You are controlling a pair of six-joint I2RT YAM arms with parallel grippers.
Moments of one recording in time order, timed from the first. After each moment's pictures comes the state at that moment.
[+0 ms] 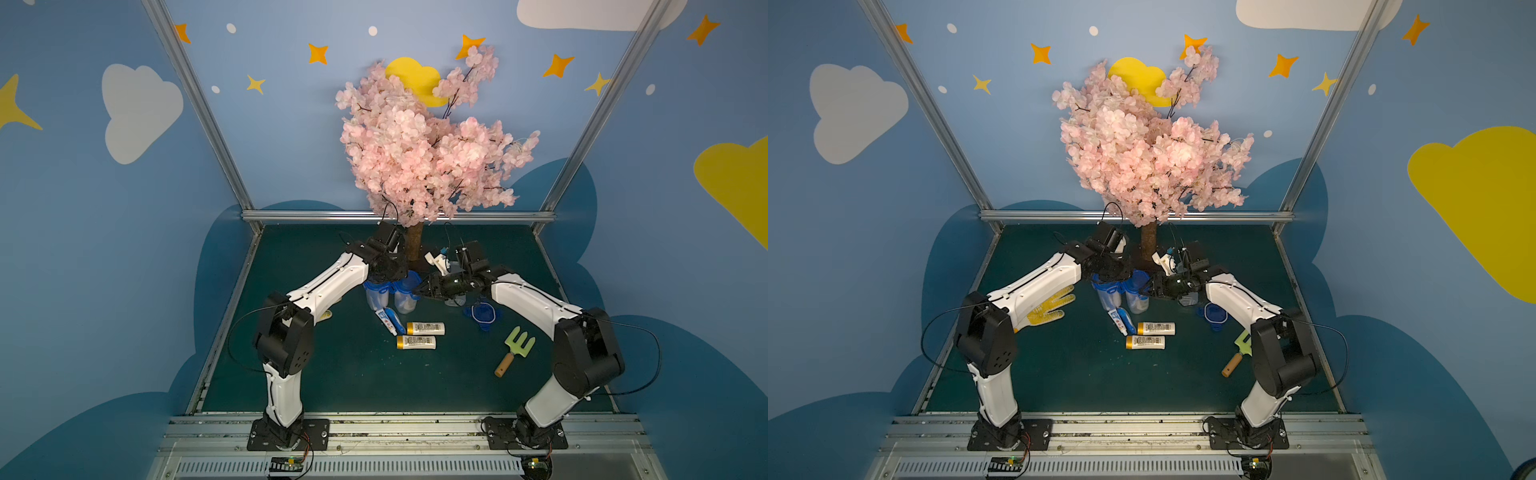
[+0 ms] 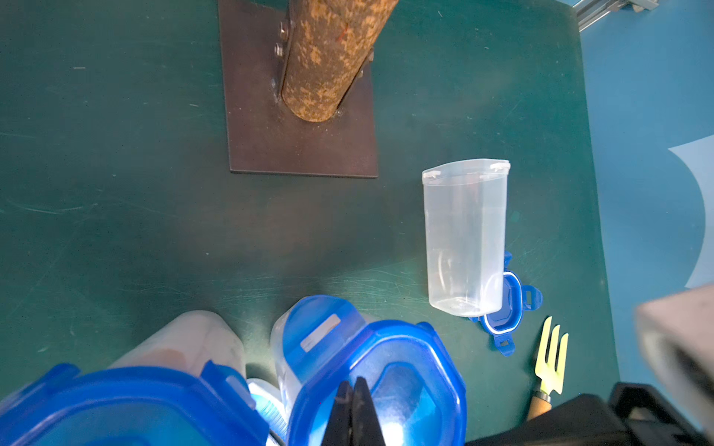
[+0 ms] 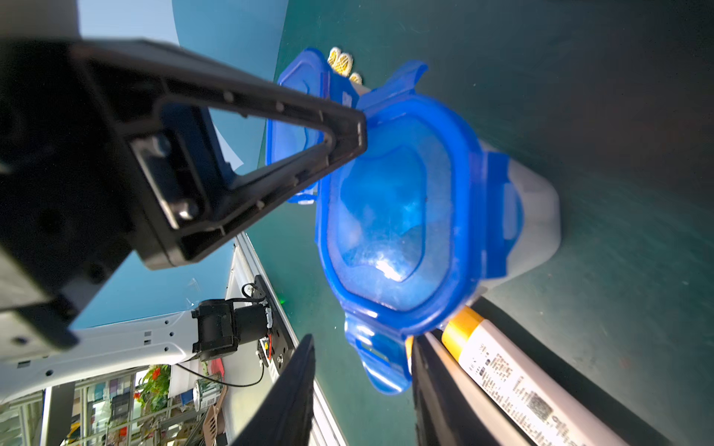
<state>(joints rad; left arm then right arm) -0.57 1.90 1.66 -0.70 0.15 -0.56 0.48 1.66 1.17 -0.39 -0.78 0.42</state>
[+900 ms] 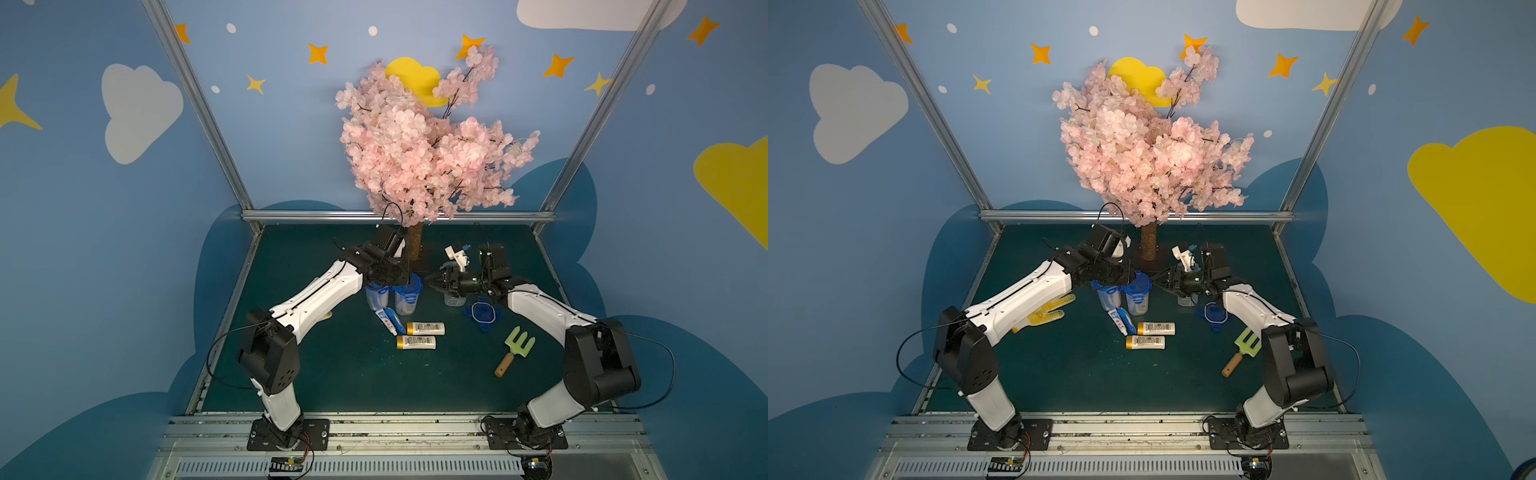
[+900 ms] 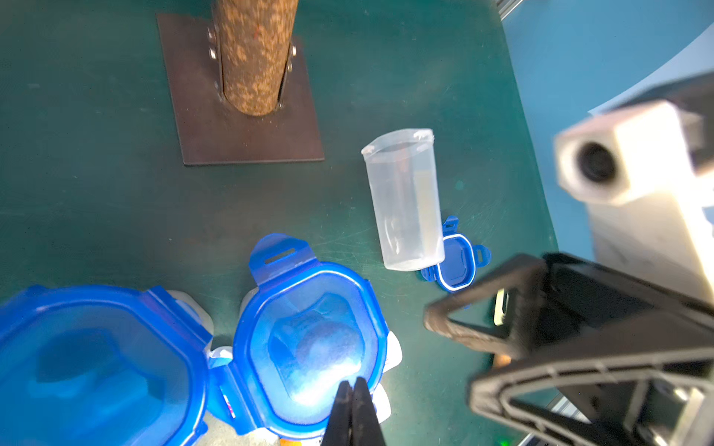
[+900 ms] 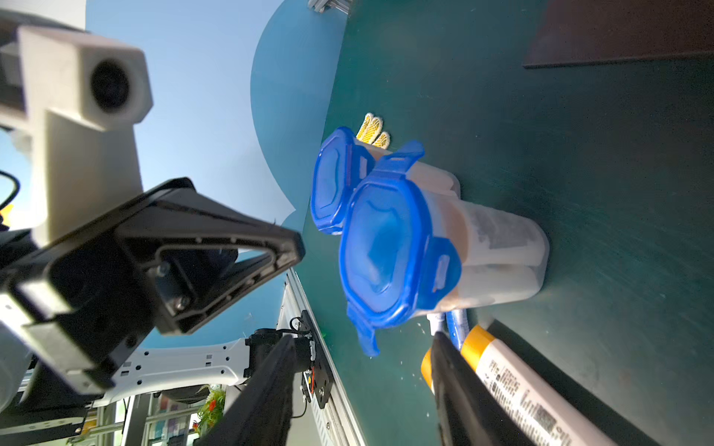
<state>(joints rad) -0.62 1.76 1.56 -0.69 0.18 -0.52 0.33 1.63 1.01 -0.05 -0.95 0.64</state>
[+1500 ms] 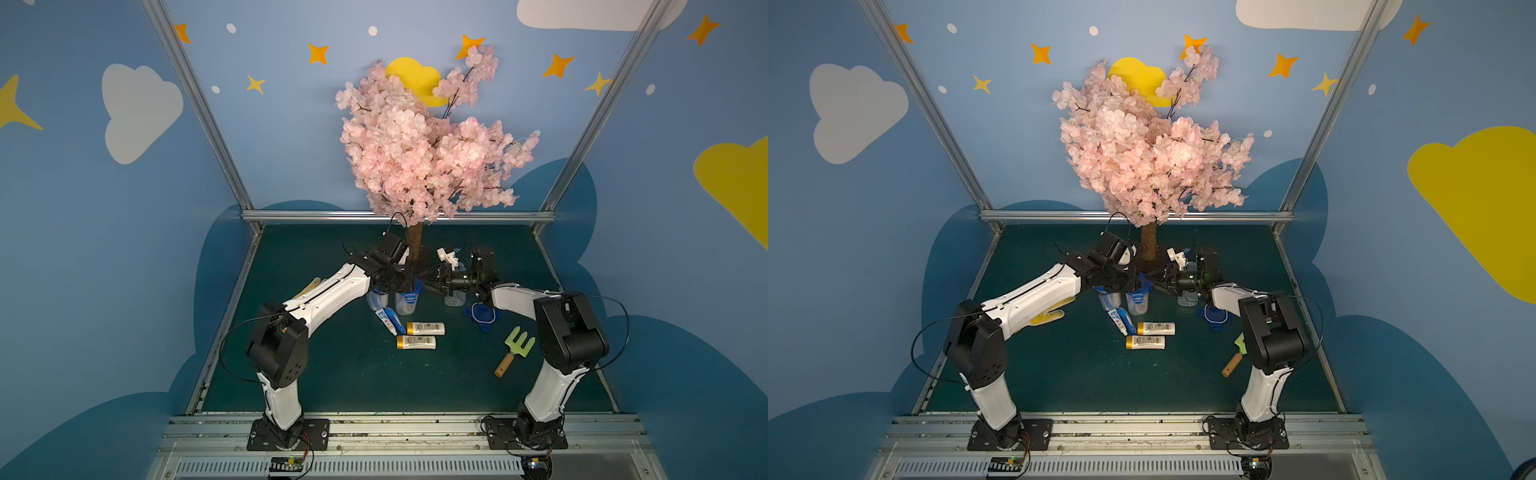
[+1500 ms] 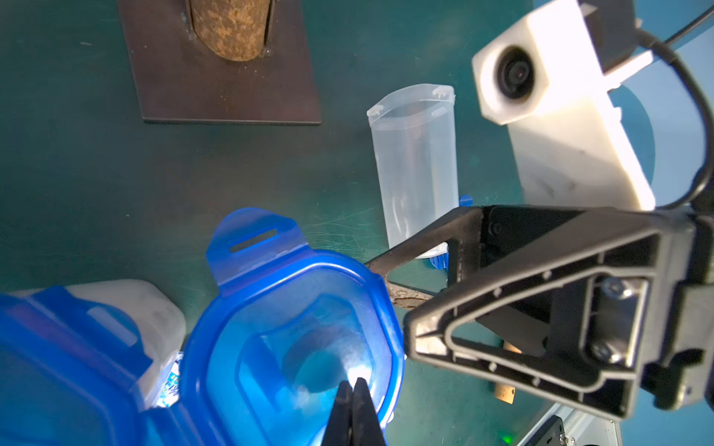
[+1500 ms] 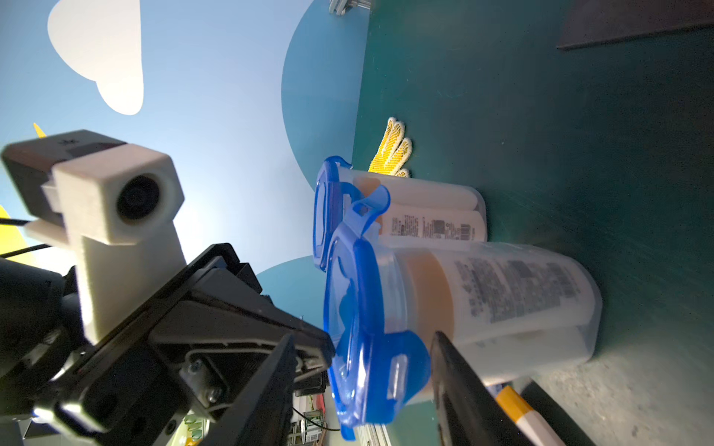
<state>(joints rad) -0.64 1.81 1.53 -0.64 0.21 -0.55 0.33 1.83 1.00 0.37 -1.08 0.93</state>
